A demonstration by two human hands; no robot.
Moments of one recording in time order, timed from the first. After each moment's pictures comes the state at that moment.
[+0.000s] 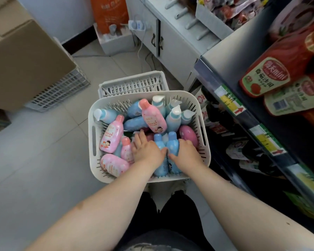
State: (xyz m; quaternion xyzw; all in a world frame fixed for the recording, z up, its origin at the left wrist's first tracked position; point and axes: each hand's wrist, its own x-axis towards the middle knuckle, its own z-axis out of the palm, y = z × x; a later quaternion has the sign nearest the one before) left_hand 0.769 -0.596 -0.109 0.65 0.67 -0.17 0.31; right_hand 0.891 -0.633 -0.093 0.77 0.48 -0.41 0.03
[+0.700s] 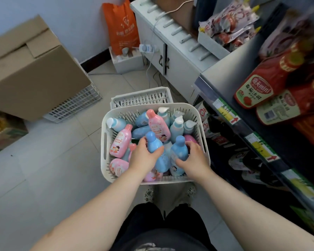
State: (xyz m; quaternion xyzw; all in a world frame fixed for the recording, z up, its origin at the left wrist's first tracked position) left_hand 0.737 -0.607 -0.055 0.53 0.71 0.13 0.45; right_hand 0.900 -0.646 -0.035 0.77 0.46 -0.42 -0.14
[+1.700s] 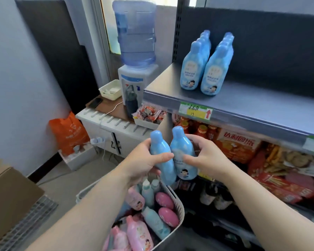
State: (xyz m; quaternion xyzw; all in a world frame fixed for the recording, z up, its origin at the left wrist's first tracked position) left_hand 0.792 -0.551 0.184 0.64 0.30 0.15 0.69; right_hand 0.948 -0.675 0.198 0.74 0.46 -0.27 -0.41
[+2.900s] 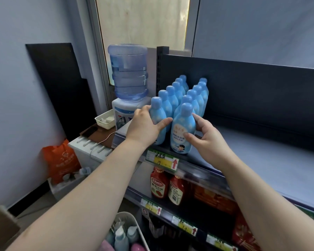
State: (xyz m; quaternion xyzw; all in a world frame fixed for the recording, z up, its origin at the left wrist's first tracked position) left_hand 0.976 -0.496 0.300 0.82 0.40 0.33 0.25; right_hand 1.102 -0.639 0.288 0.70 0.49 -0.14 -0.50
